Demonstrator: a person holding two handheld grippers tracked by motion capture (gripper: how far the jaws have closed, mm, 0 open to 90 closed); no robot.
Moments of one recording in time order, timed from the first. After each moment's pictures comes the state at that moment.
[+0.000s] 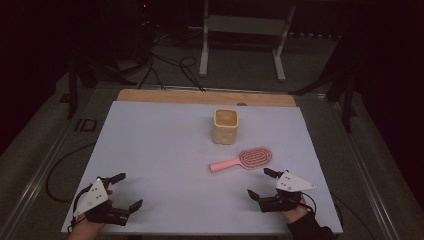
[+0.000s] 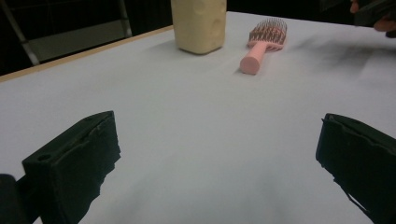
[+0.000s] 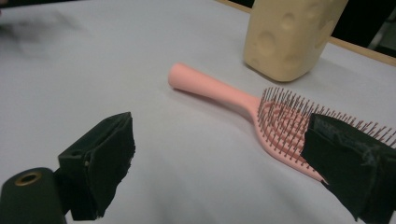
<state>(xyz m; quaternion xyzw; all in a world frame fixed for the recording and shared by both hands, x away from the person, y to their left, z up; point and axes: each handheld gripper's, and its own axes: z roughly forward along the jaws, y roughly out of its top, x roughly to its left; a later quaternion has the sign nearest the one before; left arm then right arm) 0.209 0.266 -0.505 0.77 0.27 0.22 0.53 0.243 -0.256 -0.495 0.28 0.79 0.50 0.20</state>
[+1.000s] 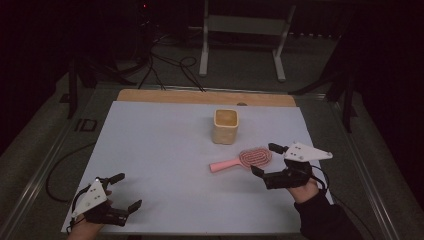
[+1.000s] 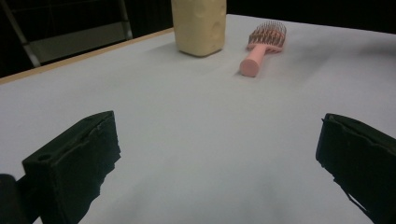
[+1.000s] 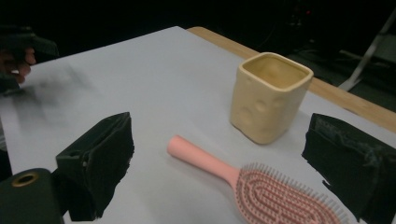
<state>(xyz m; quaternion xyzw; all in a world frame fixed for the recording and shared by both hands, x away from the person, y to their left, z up) 0.207 0.267 -0.504 0.77 0.27 0.22 0.54 0.267 -0.246 -0.392 0.29 0.79 0.50 0.19</state>
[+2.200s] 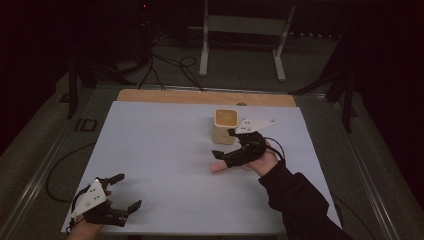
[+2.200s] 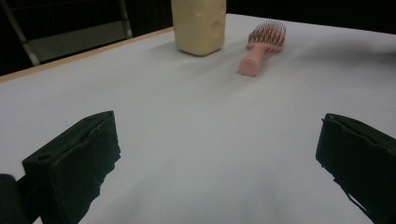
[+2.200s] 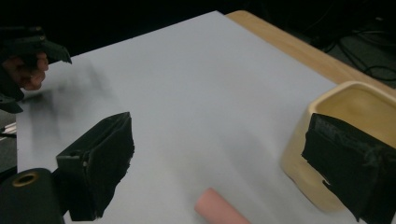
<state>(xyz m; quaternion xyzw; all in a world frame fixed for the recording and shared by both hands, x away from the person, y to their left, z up) 0.207 0.268 -0.503 0.77 0.27 0.22 0.54 0.336 -0.152 -0.392 0.25 0.84 0.47 0.11</state>
